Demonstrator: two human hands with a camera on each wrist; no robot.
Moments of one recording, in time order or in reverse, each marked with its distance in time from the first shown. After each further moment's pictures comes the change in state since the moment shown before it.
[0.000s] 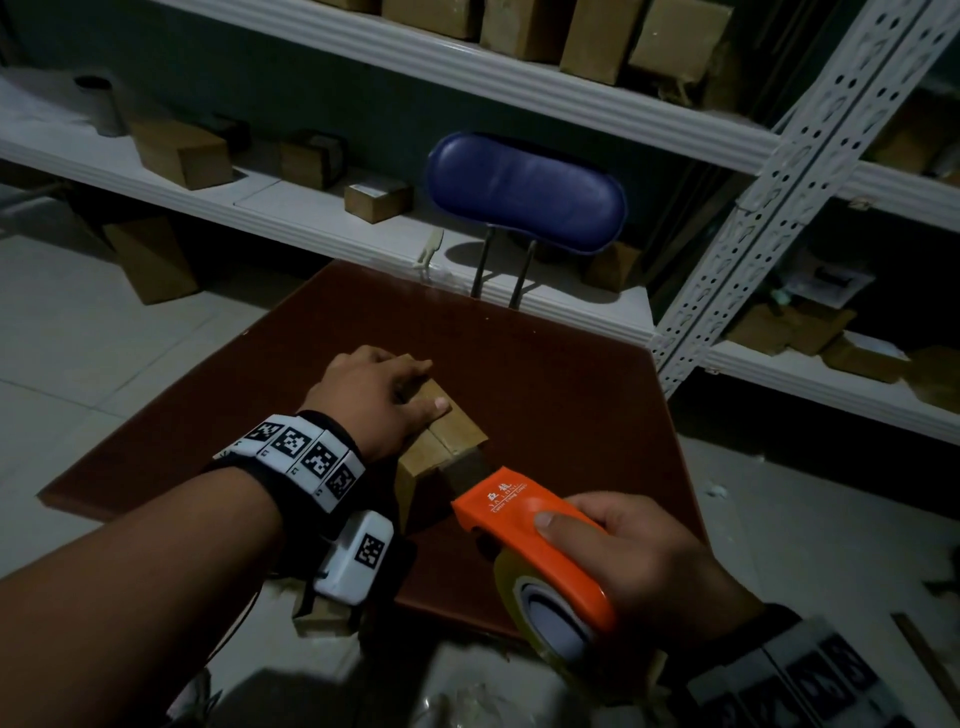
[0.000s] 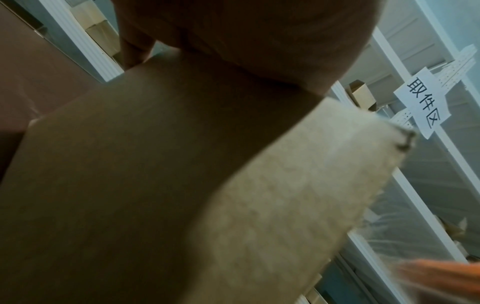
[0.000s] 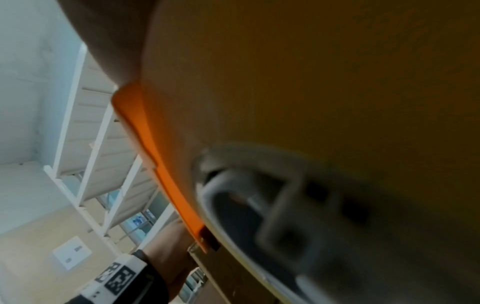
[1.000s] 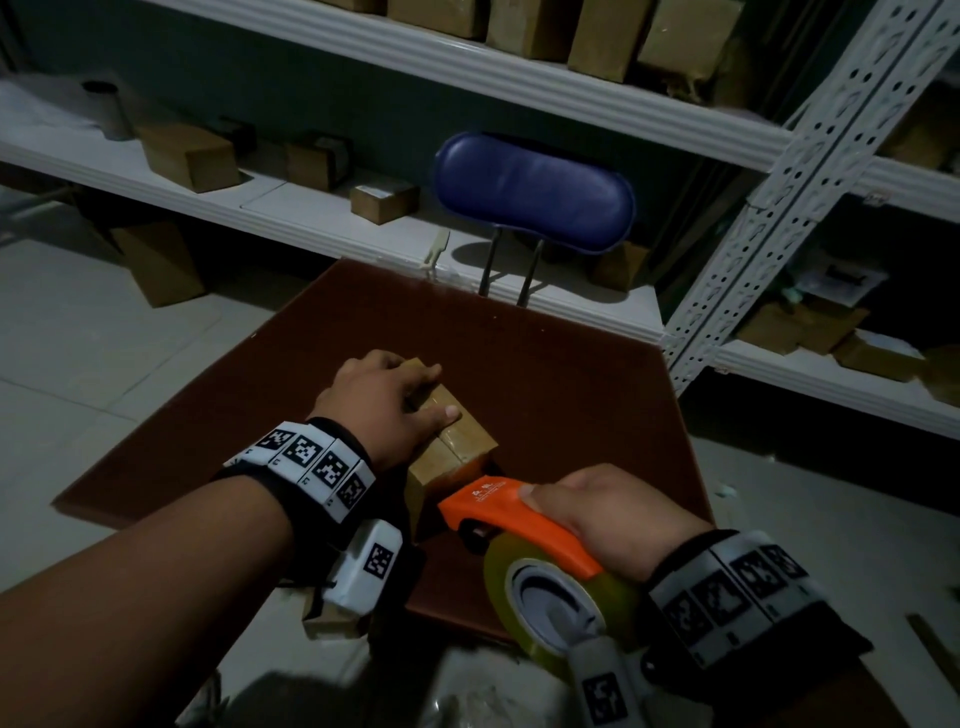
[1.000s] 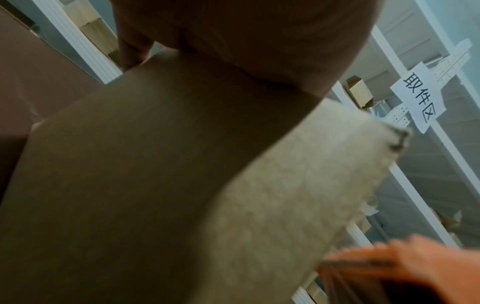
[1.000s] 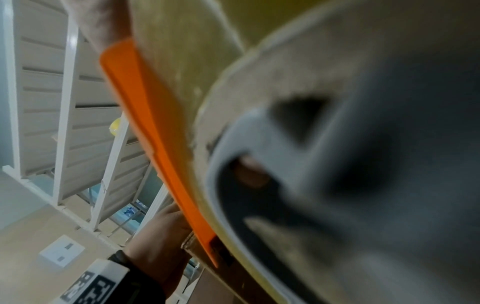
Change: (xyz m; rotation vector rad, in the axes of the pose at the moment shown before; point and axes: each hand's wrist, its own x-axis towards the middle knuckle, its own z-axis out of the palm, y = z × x) left_hand -0.001 -0.001 -0.001 0.046 -0.023 0.007; right_hand 0.038 -0.025 0.002 -0.201 -0.056 0.153
